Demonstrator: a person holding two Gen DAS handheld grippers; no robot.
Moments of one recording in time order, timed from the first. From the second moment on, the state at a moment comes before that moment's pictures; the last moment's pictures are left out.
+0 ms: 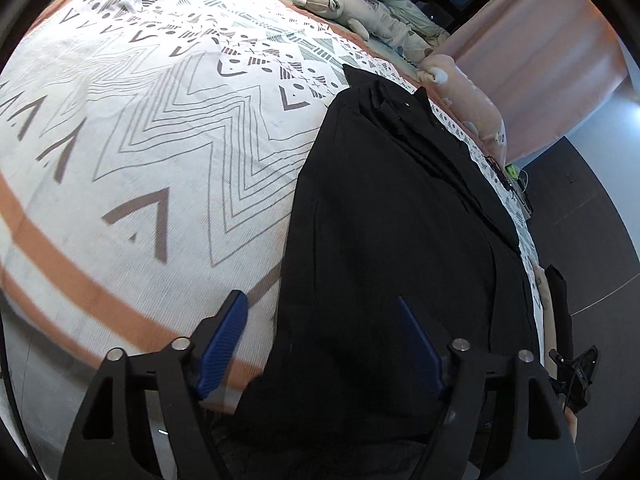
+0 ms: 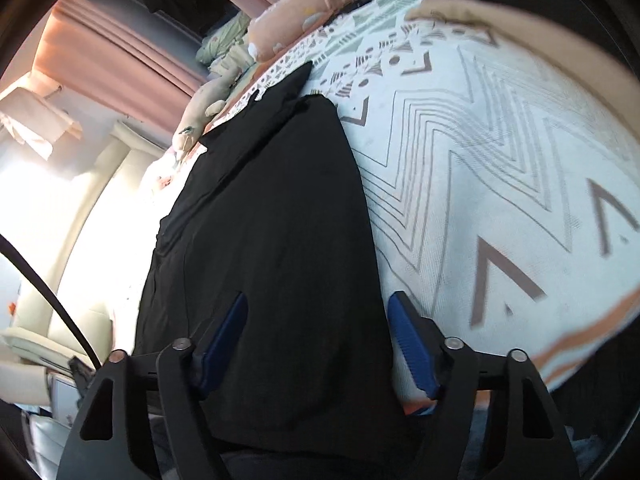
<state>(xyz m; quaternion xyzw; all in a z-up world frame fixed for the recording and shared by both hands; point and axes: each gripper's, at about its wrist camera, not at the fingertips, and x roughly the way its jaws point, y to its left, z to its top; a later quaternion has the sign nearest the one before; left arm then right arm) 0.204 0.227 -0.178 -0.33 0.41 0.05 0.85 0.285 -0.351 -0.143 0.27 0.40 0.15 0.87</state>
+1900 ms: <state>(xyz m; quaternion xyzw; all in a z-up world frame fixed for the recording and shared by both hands) 0.173 0.235 -0.180 -0.47 0.33 -0.10 0.81 0.373 -0.303 -0.232 0.40 0.27 0.33 0.81</state>
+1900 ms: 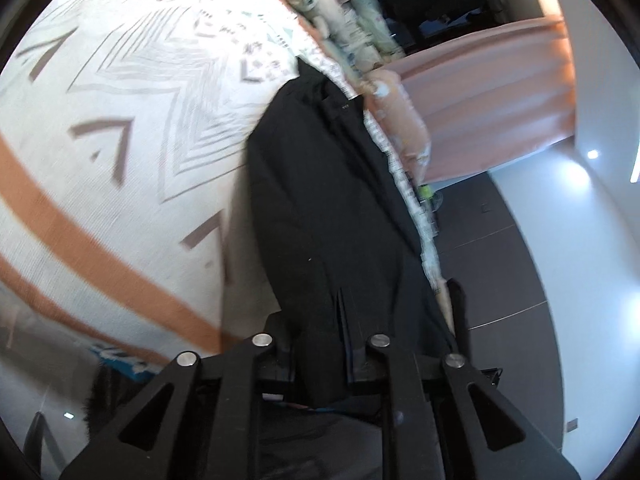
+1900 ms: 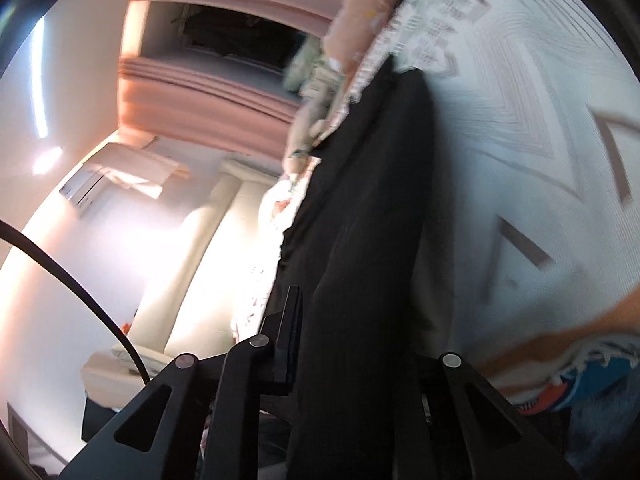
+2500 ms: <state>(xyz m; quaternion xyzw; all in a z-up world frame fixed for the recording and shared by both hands) 0.222 0.243 -0.102 -0.49 0.25 -0.16 0.82 0.457 -0.288 -0.180 0.38 0.19 0.40 0.82</state>
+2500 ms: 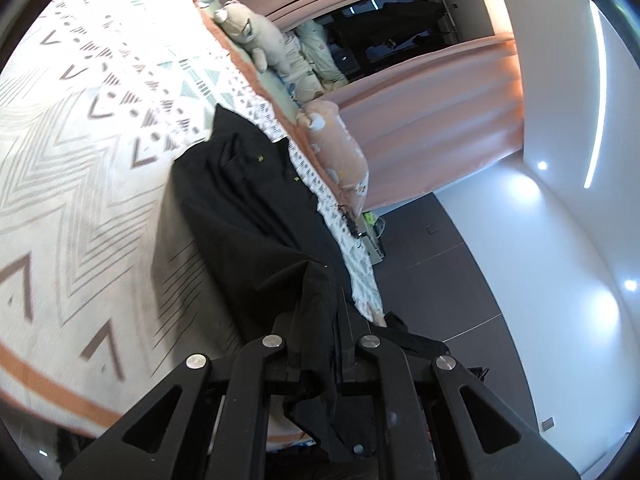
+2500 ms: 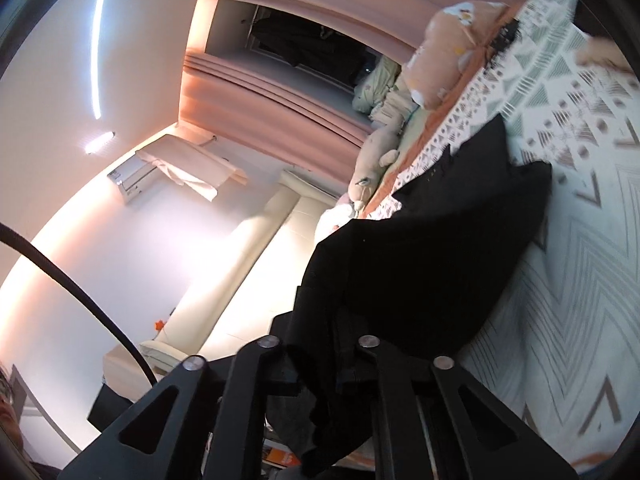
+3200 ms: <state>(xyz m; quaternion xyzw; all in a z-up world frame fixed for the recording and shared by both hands) 0.405 0.292 -0.006 -0.49 0.18 -0.17 0.84 0.582 -0.276 -0.052 0.36 0.15 0.38 0.84</state>
